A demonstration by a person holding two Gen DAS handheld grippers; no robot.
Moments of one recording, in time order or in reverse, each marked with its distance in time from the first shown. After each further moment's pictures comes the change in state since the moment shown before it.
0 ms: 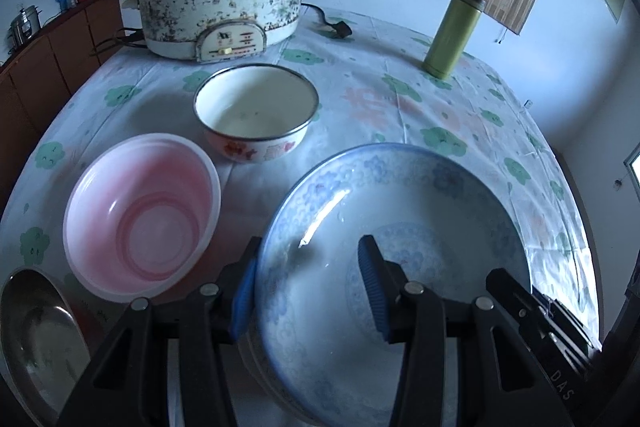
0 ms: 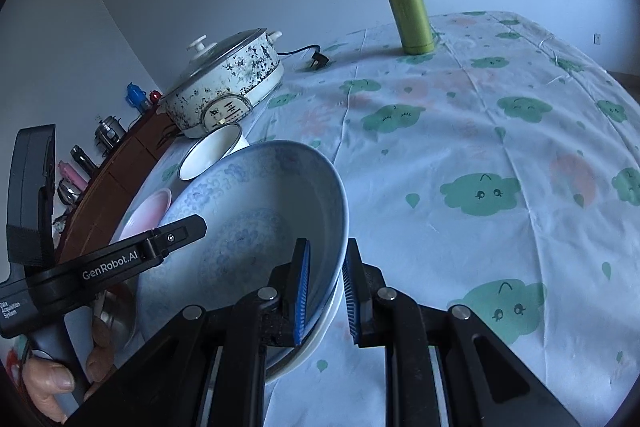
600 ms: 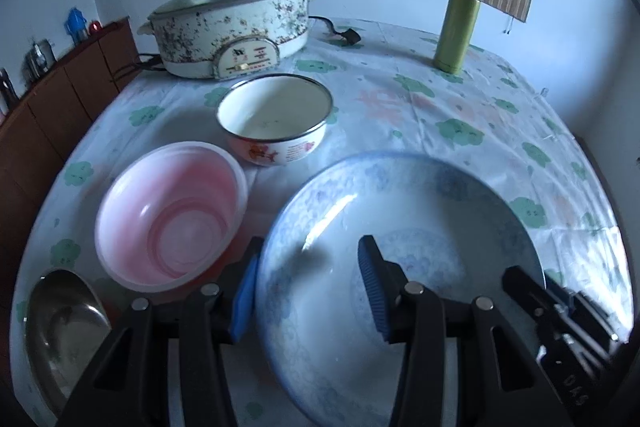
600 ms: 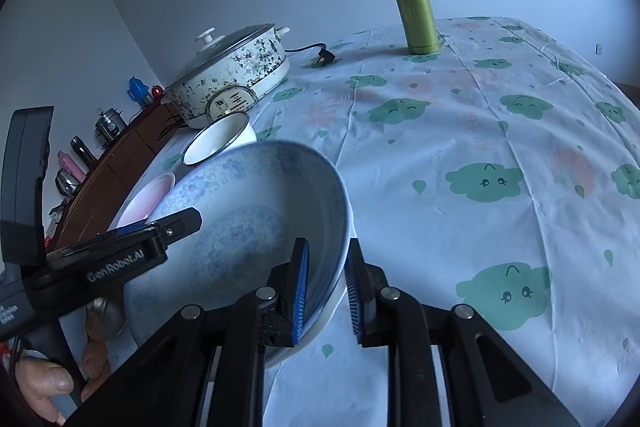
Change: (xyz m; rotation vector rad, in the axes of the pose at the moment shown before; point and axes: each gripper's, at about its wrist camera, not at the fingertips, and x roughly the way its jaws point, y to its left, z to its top) left arm -0.007 -0.004 -0.015 0.079 -0.067 0.131; right arm -0.001 0.007 -0.014 -0.031 -0.010 0.001
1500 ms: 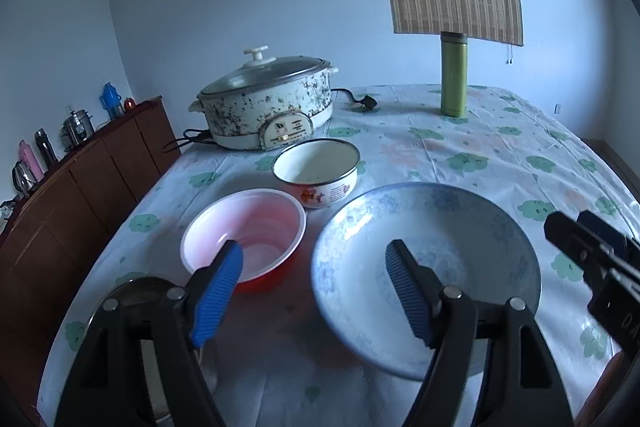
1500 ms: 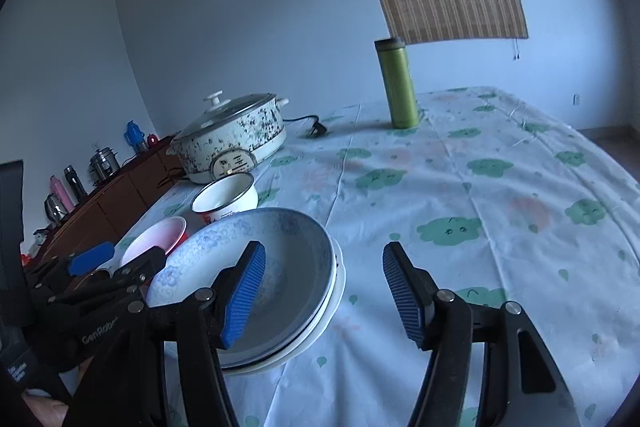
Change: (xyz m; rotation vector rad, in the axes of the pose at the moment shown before) left arm -0.058 0.005 -0.038 0.097 -0.303 0.129; right arm -0.051 0.011 -0.018 -0.044 -0.285 -0.072
